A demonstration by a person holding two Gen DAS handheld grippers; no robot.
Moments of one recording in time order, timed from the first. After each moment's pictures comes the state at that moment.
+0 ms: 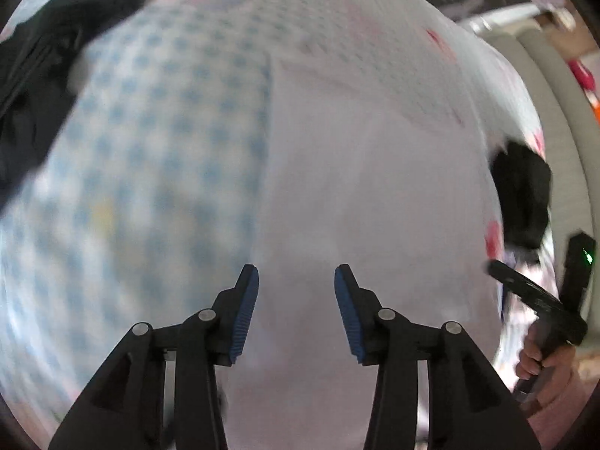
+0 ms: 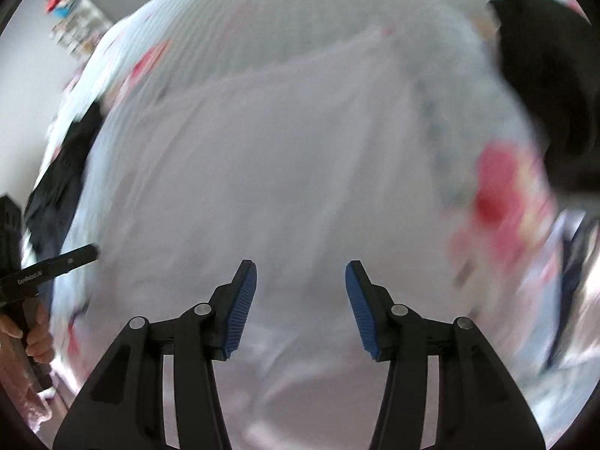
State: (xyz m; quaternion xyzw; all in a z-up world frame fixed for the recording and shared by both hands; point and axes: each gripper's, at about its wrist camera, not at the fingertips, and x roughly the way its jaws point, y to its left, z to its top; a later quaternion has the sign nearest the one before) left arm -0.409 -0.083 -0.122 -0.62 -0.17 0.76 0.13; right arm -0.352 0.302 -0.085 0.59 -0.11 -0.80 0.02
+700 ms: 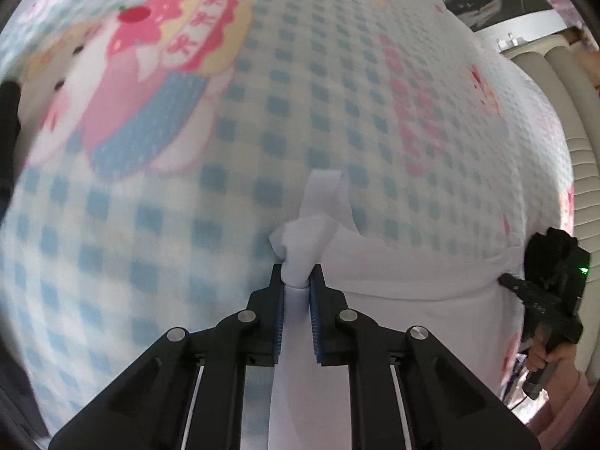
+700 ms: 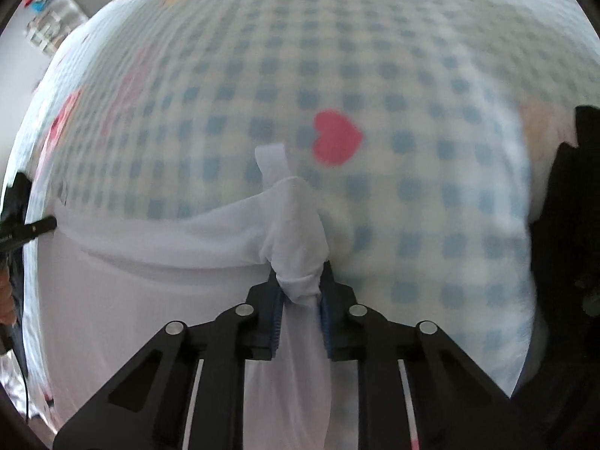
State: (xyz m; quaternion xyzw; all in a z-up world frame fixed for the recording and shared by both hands) left arm -0.645 -0.010 -0.166 -0.62 -0.12 0.76 0.12; right arm -0.545 0.367 -0.128 0.61 -0.07 -0.79 0.00
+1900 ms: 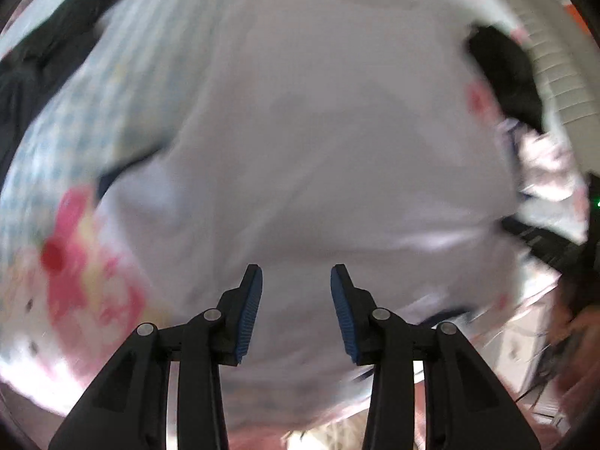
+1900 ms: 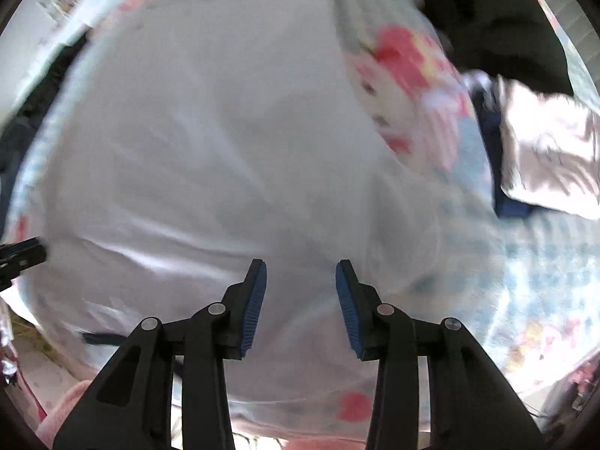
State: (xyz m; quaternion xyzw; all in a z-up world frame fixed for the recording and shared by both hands) left arm -0.242 0.021 -0.070 -0.63 -0.05 0.76 0.17; right arm -0.176 0.269 -0.072 0.62 -0.05 -0.78 0.00
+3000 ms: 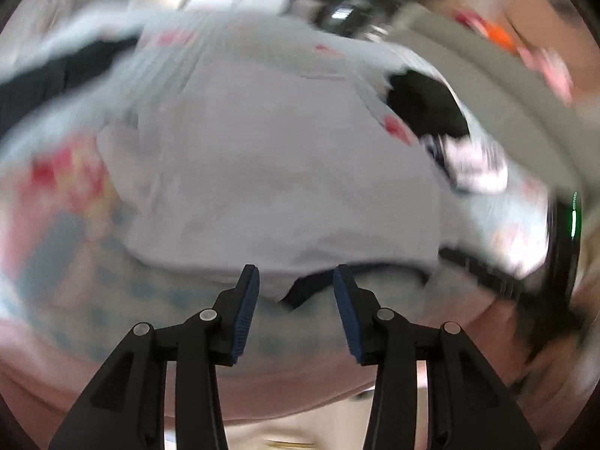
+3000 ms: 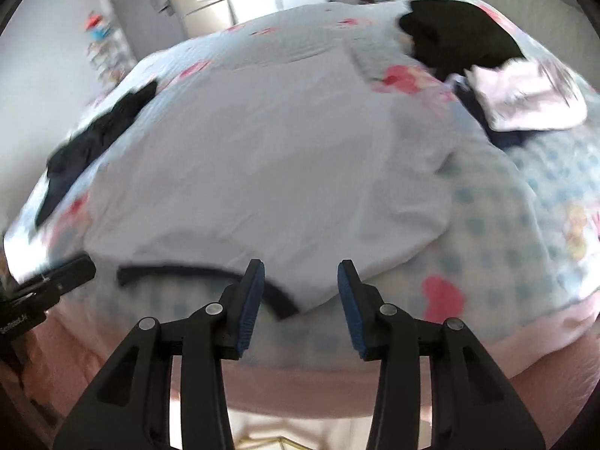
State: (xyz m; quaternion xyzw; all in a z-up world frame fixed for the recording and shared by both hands) left arm -0.122 -0.029 -0.120 -0.48 -0.18 0.83 0.20; right arm -0.006 0.241 -0.086 0.45 -0.13 -0.88 0.01
